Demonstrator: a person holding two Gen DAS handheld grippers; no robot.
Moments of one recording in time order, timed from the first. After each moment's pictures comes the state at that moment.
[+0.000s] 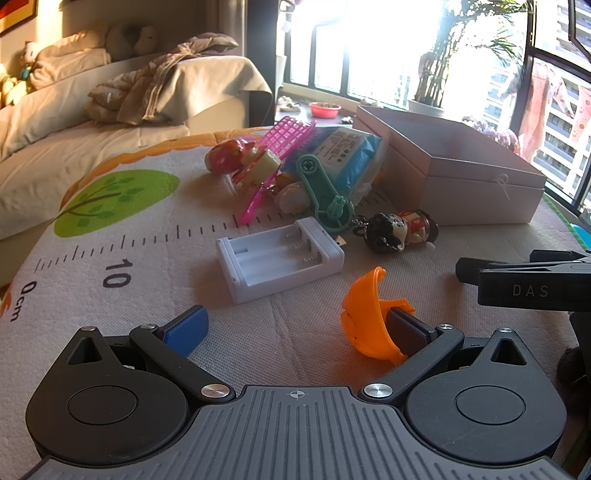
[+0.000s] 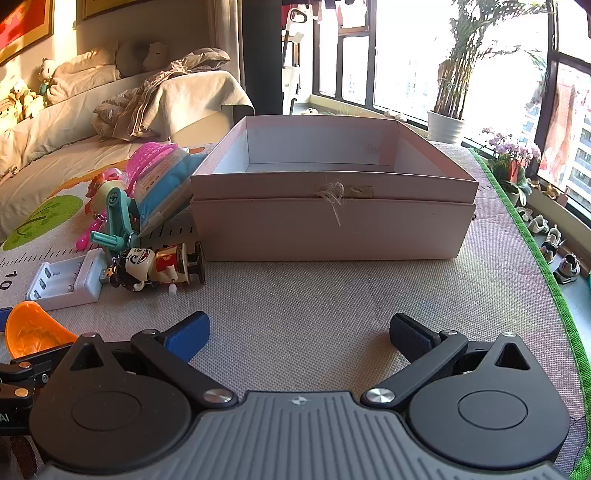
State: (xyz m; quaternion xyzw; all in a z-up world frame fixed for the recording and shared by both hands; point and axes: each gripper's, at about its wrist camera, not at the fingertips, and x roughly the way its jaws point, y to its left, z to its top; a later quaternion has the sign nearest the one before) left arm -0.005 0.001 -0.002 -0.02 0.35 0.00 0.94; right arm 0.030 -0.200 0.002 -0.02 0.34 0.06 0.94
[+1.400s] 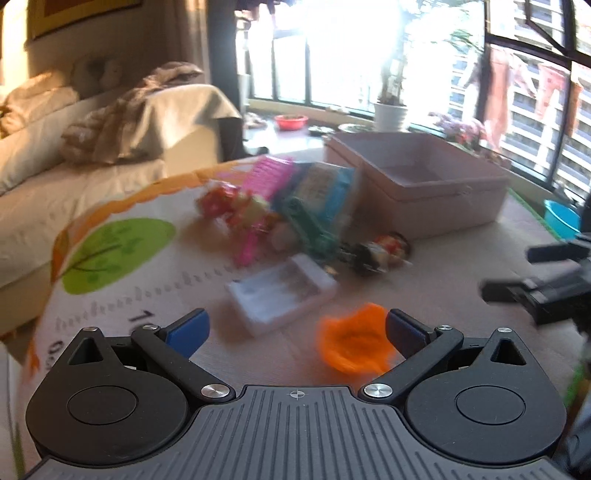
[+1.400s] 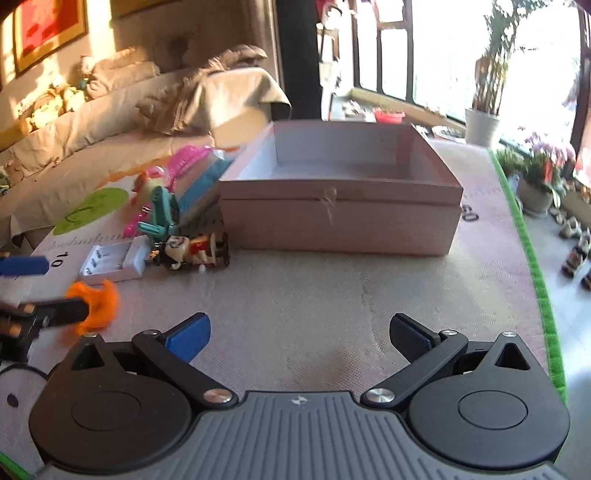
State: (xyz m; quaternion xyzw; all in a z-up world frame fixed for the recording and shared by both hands) left arm -0.013 0.015 0.039 0.03 0.32 -0.04 0.94; right arm -0.004 -0.235 0.030 -0.02 0.34 0.15 0.93
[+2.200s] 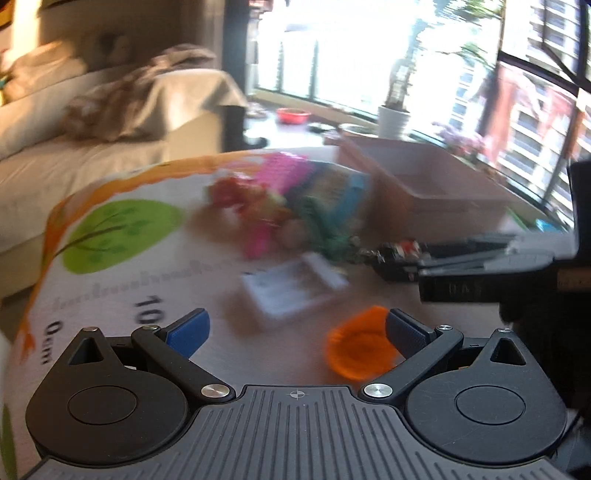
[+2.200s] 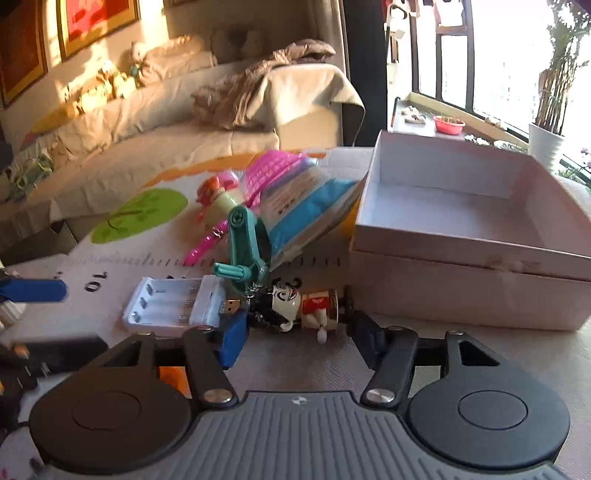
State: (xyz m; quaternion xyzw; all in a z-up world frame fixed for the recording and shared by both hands) left arm -0.018 0.025 0.041 0.00 0.34 -0.08 0.94; right arm 0.055 -0.154 0.028 -0.03 0.34 0.23 0.91
